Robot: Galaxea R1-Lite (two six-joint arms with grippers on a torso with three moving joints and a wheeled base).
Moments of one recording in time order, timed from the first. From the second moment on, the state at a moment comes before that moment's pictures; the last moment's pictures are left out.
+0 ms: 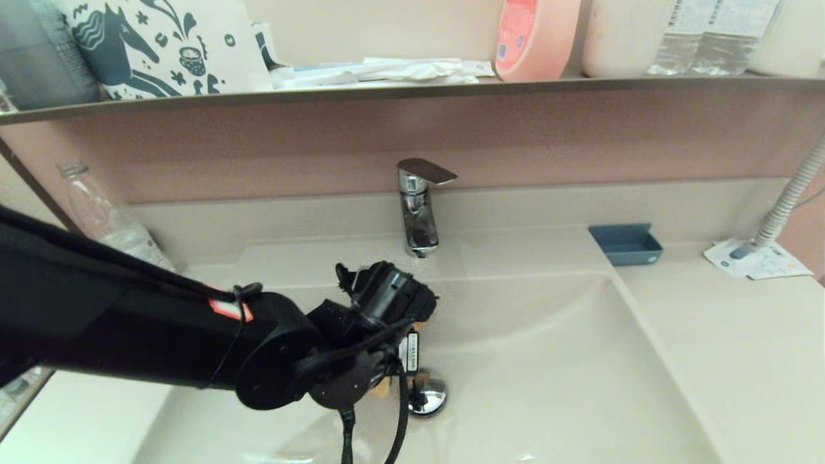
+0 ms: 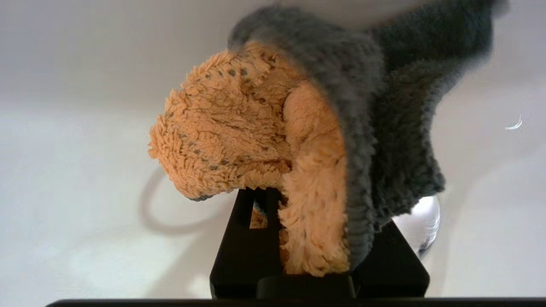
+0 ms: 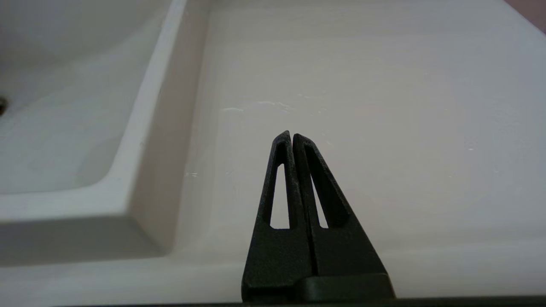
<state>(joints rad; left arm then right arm) -0.81 1.89 -1.01 0.01 0.54 -0.54 0.00 0.00 -0.02 0.04 -0.01 0.02</state>
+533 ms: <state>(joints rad) -0.64 1.76 -0.88 -0.06 0.51 -0.41 0.00 0.00 -0.02 0.04 -0.01 0.02</state>
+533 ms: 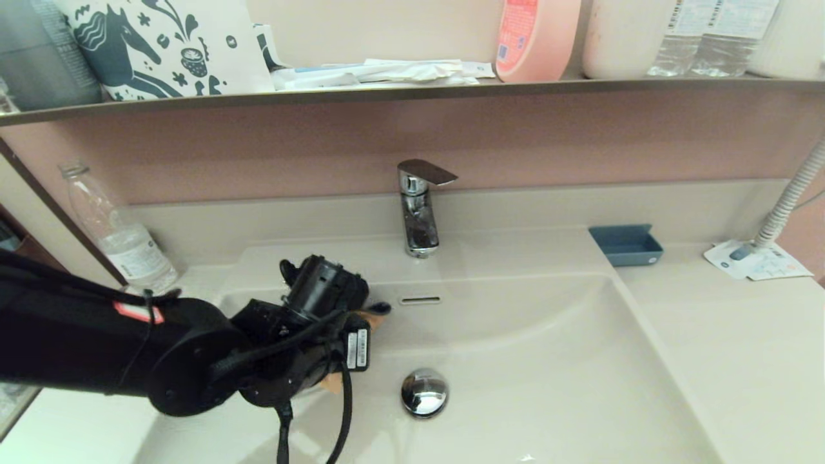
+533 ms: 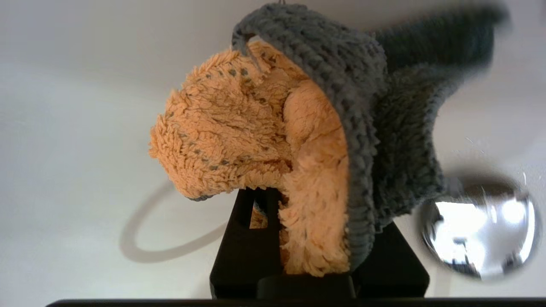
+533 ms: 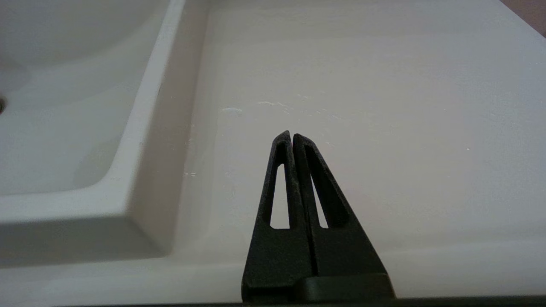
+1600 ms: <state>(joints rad) -0.37 1.74 -0.99 -0.25 0.40 -0.19 0.00 0.00 -0.02 0.04 -0.01 0.02</state>
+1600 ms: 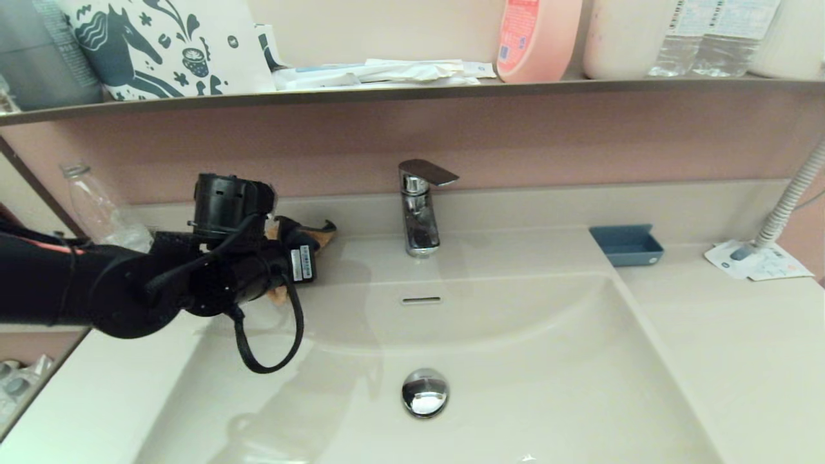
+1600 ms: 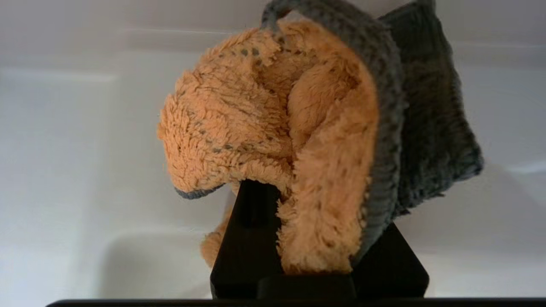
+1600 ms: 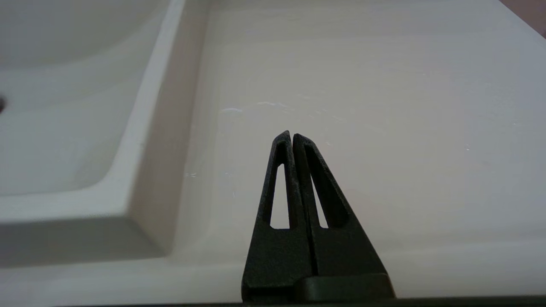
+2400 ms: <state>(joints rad) -0.53 1.89 -1.24 0.02 0.40 -0.30 0.00 0.00 -0.02 0.04 -0.01 0.02</state>
